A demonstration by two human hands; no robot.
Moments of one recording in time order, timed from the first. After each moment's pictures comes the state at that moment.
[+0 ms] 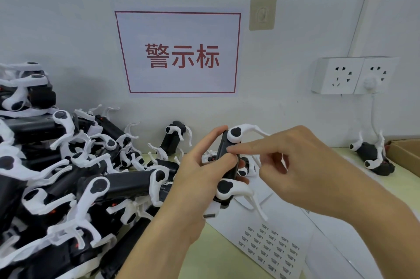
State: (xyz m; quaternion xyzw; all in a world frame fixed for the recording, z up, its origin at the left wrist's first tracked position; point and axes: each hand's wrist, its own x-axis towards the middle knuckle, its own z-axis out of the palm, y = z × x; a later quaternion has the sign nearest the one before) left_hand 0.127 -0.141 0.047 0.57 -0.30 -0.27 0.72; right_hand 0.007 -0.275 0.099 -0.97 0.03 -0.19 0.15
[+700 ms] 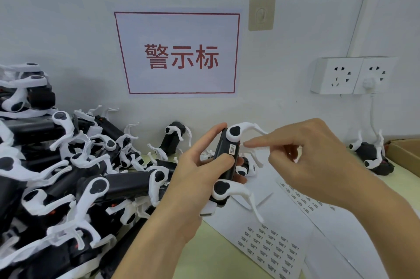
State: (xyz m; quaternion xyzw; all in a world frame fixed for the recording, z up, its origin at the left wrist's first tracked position) left_hand 0.131 -0.139 0.047 0.57 -0.33 -0.26 0.71; right_hand 0.006 -0.283 0.099 -0.93 0.05 -0.28 0.23
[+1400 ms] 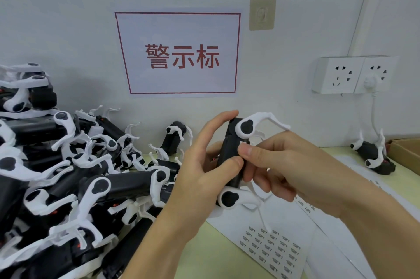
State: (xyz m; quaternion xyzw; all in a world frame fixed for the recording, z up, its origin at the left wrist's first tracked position) left_hand 0.124 -0.137 0.051 0.52 -0.46 -0.18 0.70; right_hand 0.017 -0.262 0.102 -0.82 0.12 -0.08 0.55
